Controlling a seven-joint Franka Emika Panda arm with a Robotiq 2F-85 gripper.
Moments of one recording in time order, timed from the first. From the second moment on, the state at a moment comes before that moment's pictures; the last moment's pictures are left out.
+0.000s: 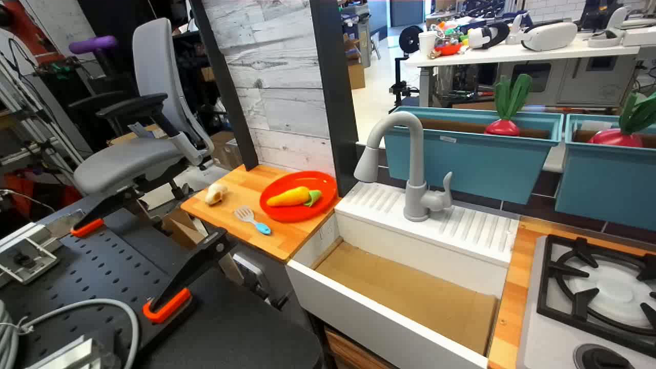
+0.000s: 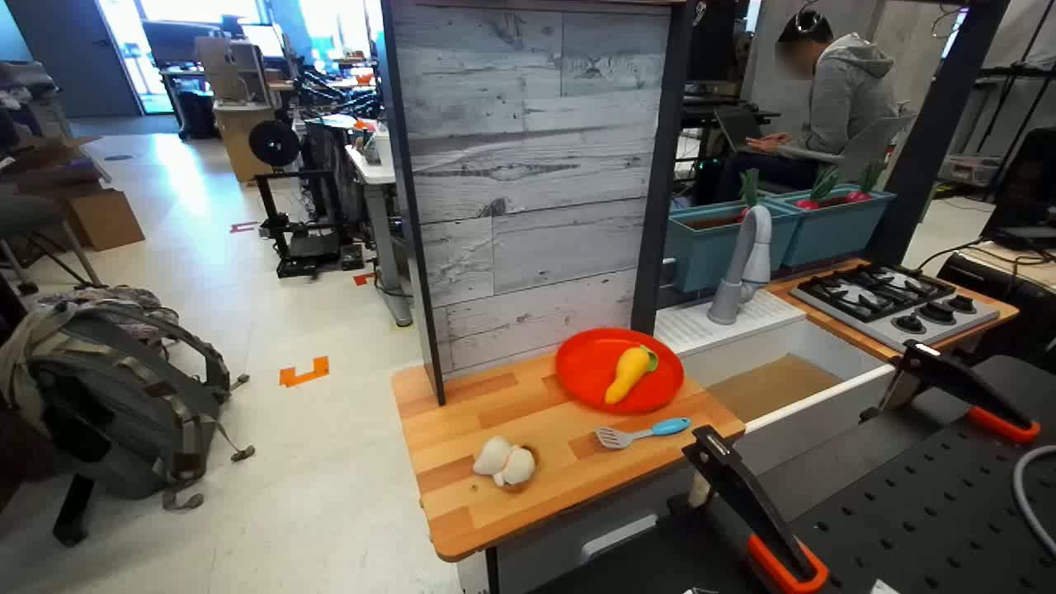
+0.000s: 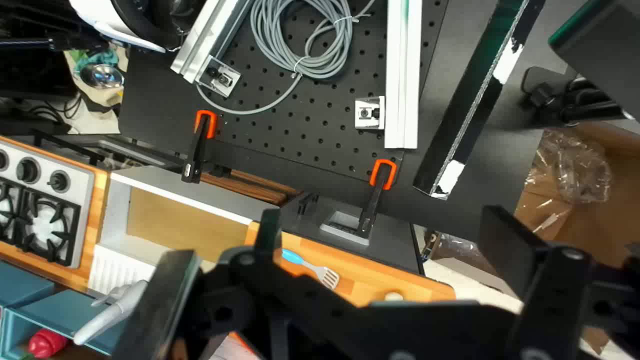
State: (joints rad) arm 0.21 -0.65 0.36 -2.52 0.02 1.66 0.18
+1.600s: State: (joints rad) arm 0.16 -0.46 0.31 -2.58 -0.01 2.03 0.23
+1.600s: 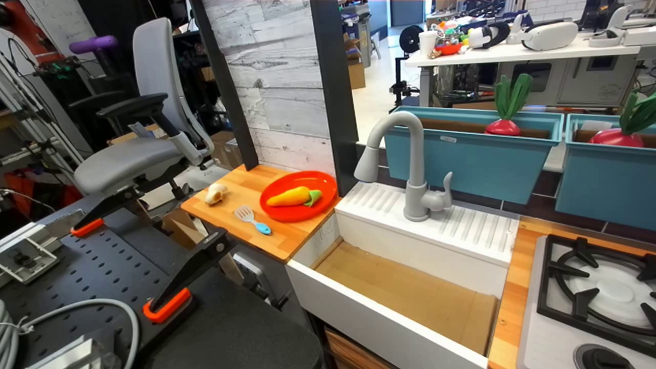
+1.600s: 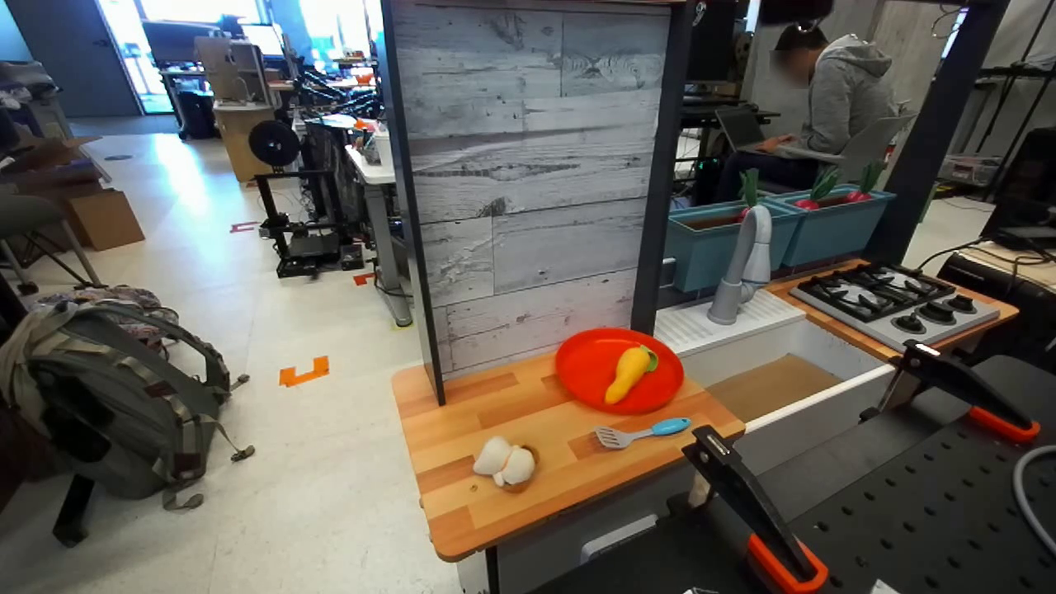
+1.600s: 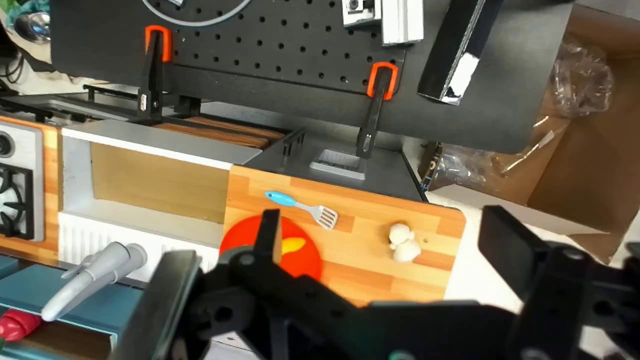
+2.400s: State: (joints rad) arm 0.12 -0.01 0.24 -2.57 -0.04 2.51 0.25
